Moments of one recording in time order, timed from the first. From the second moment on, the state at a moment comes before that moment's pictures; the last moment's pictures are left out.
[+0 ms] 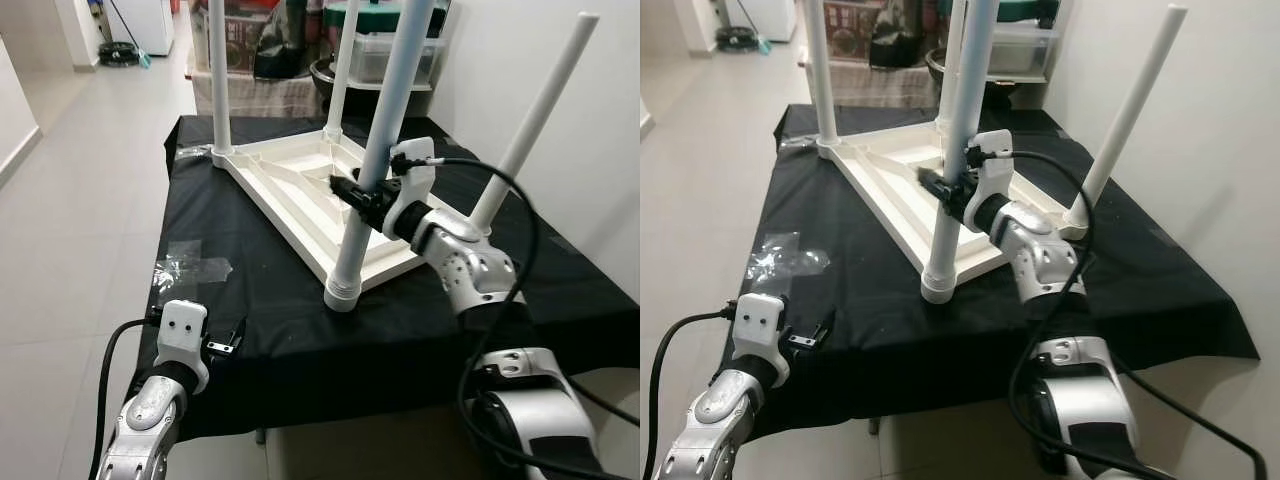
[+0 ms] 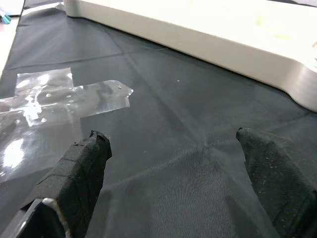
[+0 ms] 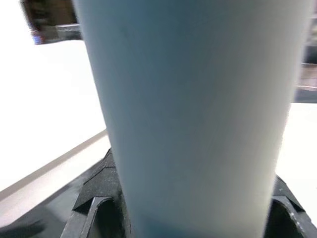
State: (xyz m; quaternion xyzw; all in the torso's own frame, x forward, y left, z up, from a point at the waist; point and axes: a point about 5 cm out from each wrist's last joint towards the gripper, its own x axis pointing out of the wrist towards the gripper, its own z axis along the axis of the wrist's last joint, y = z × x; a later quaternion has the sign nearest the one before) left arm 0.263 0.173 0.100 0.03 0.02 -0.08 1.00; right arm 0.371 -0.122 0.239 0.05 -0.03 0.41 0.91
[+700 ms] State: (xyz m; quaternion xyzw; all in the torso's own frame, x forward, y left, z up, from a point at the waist) left arm 0.262 0.181 0.101 0.03 0.02 -0.07 1.00; right arm 0.353 -0.098 0.189 0.15 0.03 0.14 0.98
